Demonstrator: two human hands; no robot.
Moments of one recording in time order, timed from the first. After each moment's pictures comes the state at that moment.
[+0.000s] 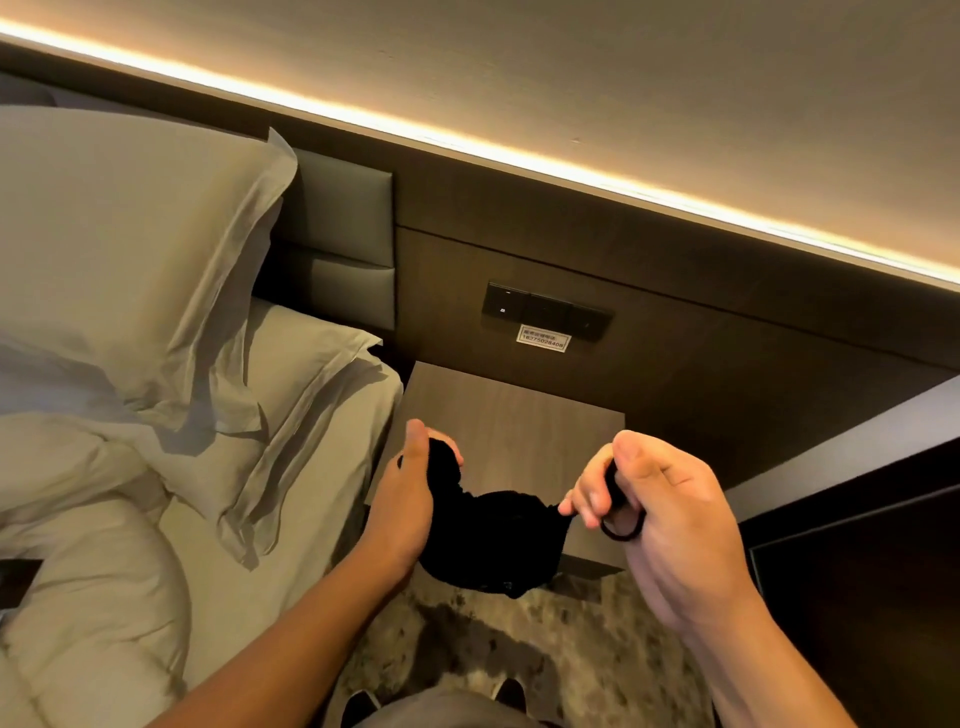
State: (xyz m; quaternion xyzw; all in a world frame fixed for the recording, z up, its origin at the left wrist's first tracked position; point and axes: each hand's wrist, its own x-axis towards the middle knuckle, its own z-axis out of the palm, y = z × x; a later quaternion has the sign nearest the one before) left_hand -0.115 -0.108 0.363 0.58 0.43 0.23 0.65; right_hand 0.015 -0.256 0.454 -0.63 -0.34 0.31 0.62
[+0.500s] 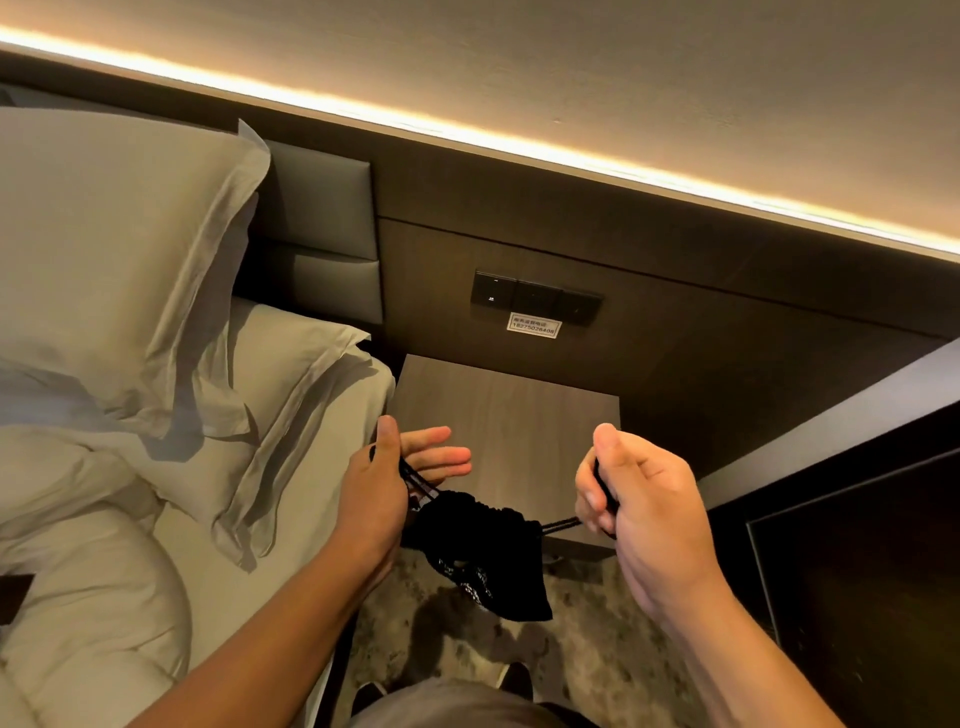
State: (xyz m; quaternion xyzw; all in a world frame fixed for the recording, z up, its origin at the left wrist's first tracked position) left_hand -0.121 -0.093 0.343 0.46 0.37 0.27 0.76; right_hand 0.016 -0.254 0.435 -0.69 -0.30 0.28 0.59
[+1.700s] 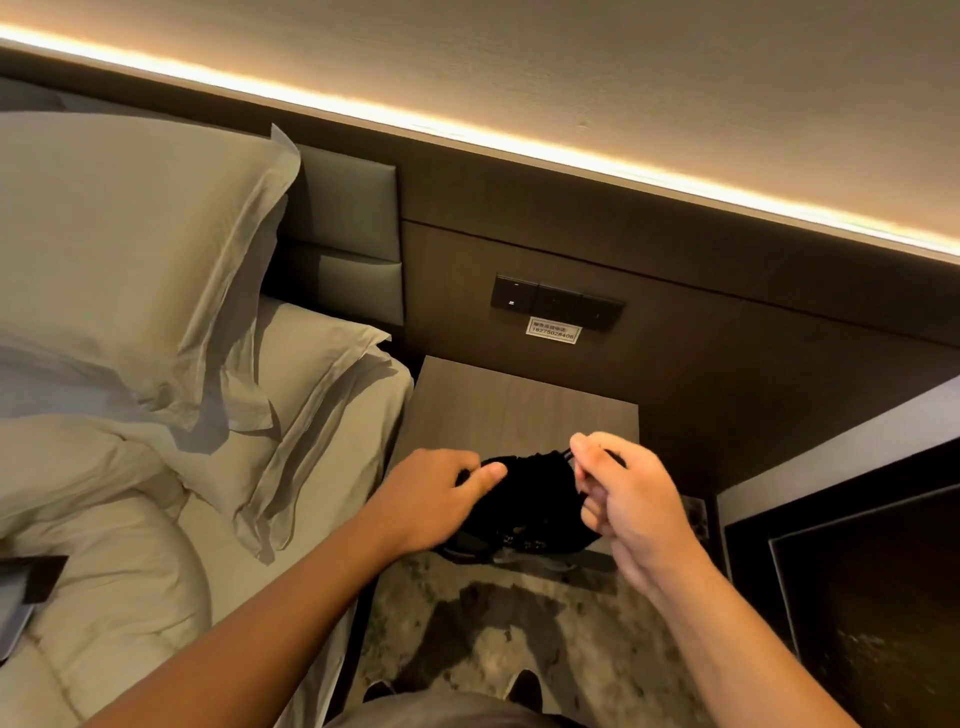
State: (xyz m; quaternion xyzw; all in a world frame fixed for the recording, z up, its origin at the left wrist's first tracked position) left_hand -0.111 -0.082 0.345 0.88 0.27 0.06 0.38; right_hand 0.035 -0.234 0.406 -0.68 -0.22 0.39 0.58
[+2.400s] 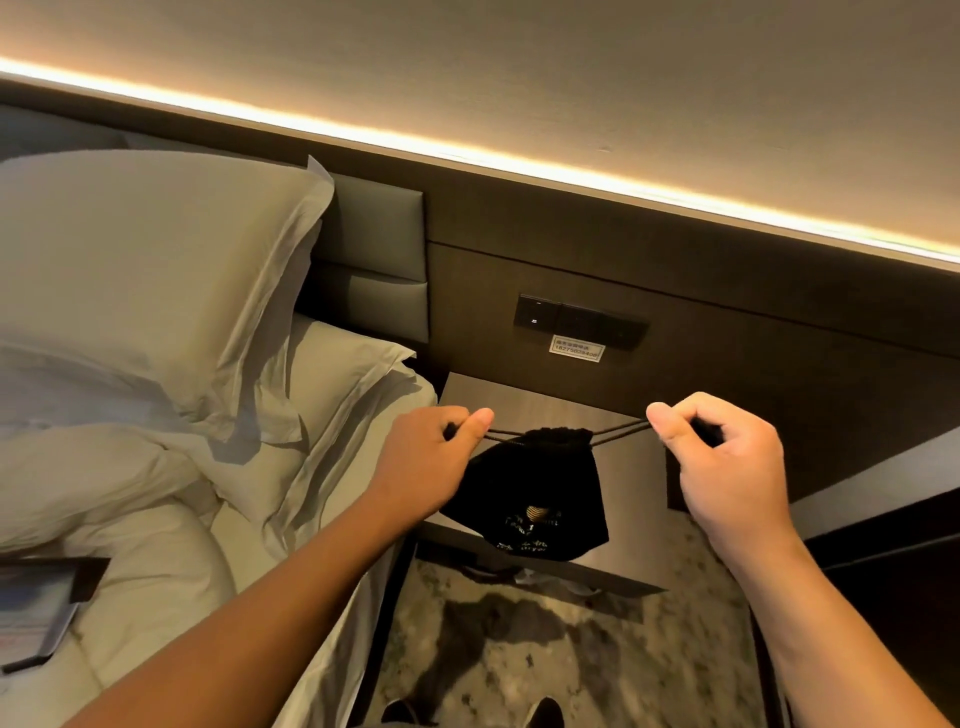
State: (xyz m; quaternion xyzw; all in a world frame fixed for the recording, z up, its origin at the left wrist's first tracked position) left_hand -0.107 -0.059 0.378 0.82 0.32 0.26 0.38; right_hand 0.077 -0.235 0.446 -0.77 -0.38 0.07 0.50
